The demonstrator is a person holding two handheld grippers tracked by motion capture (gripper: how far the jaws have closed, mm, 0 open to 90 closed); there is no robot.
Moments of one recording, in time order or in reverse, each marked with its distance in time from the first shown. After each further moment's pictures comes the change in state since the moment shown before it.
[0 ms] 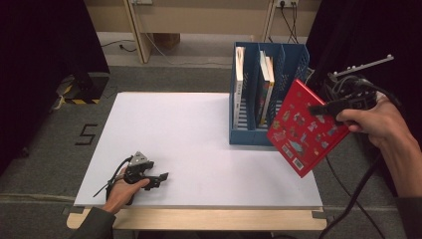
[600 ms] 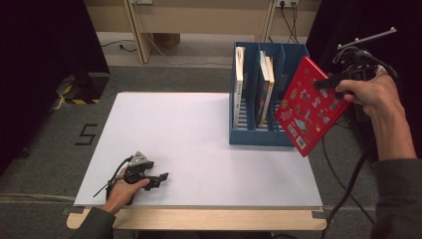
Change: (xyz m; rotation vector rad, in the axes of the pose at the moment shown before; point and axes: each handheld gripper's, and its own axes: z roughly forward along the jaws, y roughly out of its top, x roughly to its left) left arm 0.000 0.000 0.000 -0.001 -0.001 -0.001; right arm -0.034 0.050 0.008 -0.037 -0.119 0.105
